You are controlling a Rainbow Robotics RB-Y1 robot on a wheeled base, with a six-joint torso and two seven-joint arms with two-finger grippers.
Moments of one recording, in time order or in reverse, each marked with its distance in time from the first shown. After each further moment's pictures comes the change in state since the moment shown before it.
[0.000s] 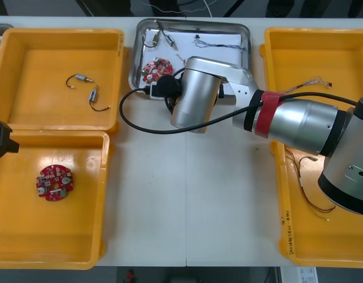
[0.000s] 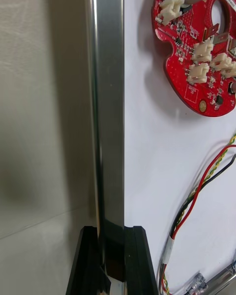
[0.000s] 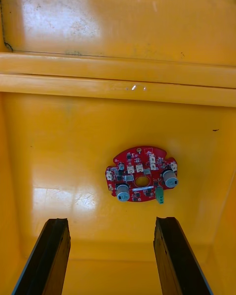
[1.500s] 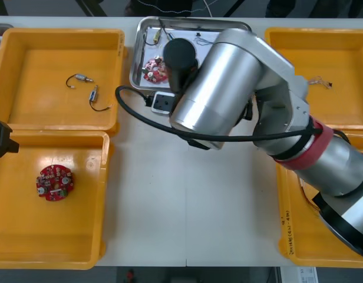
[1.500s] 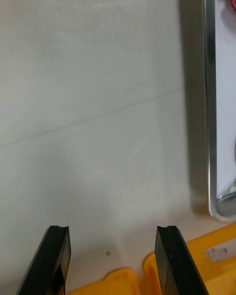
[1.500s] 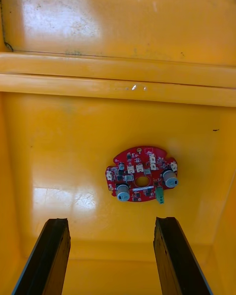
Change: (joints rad) right arm 0.315 0.004 -0.455 -0.773 -0.011 0.823 0.052; left arm 0.000 0.000 0.000 0.000 0.000 0.000 0.000
